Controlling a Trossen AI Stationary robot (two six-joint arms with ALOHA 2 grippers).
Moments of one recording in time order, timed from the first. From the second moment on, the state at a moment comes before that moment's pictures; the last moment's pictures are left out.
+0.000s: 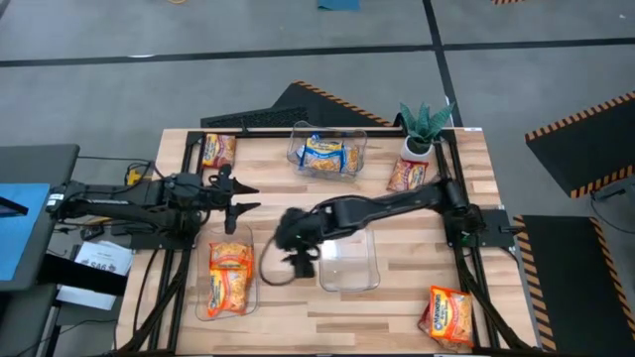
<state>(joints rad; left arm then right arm) 0.01 0.60 0.50 -0.17 -0.22 -0.06 0.17 2.11 1.93 -0.62 -0.07 0.05</state>
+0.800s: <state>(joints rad) 0.01 0.56 0.50 -0.20 -0.22 -0.10 0.59 1.38 1.17 -1.33 -0.01 1.59</state>
